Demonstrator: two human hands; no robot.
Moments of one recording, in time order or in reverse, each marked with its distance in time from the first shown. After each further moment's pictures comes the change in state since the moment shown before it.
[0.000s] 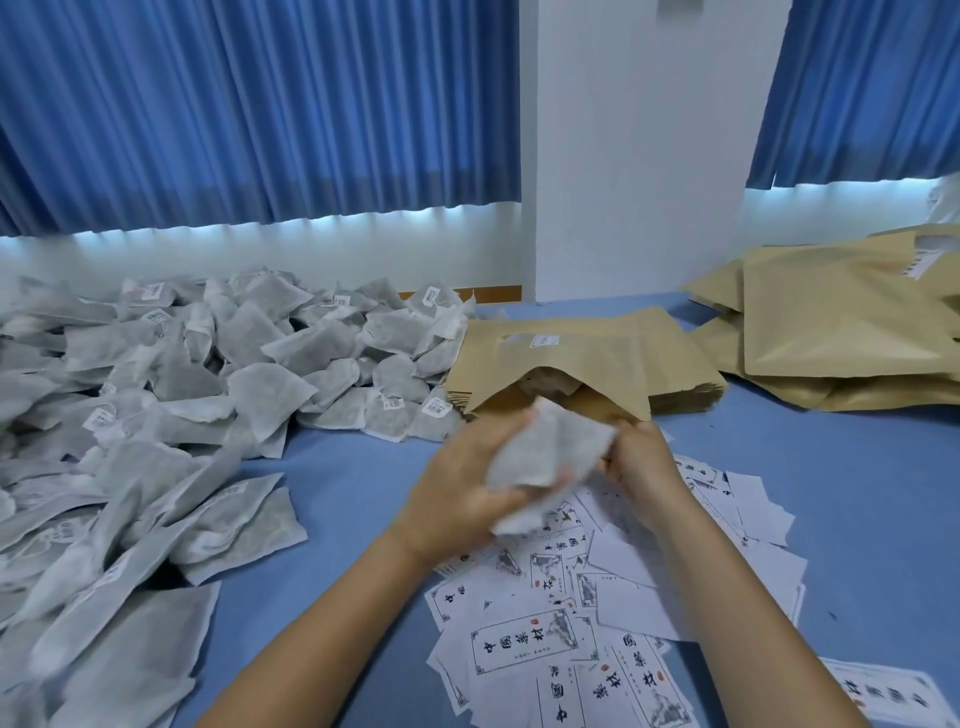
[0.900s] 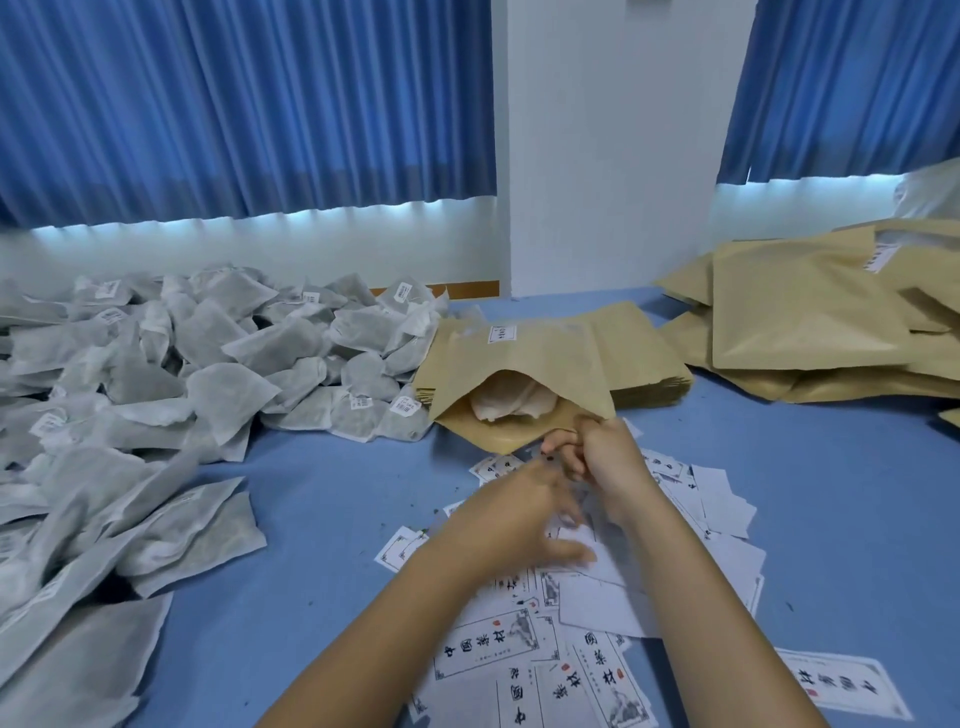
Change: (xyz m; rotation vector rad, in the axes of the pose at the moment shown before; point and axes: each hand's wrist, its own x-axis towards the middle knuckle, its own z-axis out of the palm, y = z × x) left_hand 0.035 0.054 0.031 -0.293 -0.581 -0.161; right_hand -0.001 -0.006 -0.006 -0.050 -0.044 0.033
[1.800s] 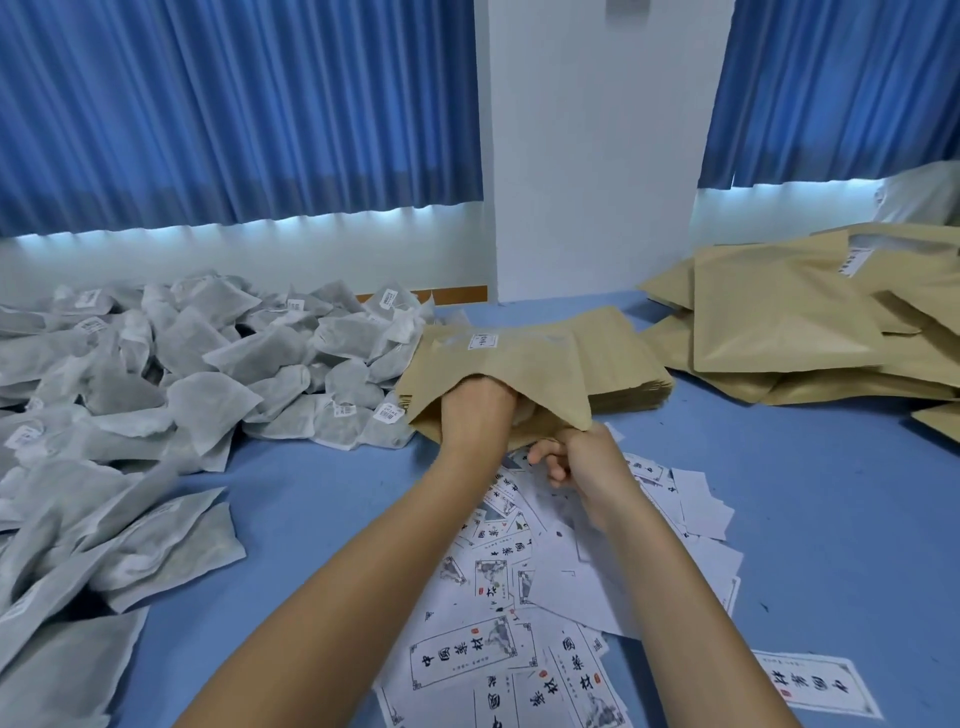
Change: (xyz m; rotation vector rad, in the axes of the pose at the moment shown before) left_hand 0.076 -0.015 -0.038 0.510 0.270 -0.521; right_hand -0.006 -0.005 -0.002 -0.045 -0.001 0.050
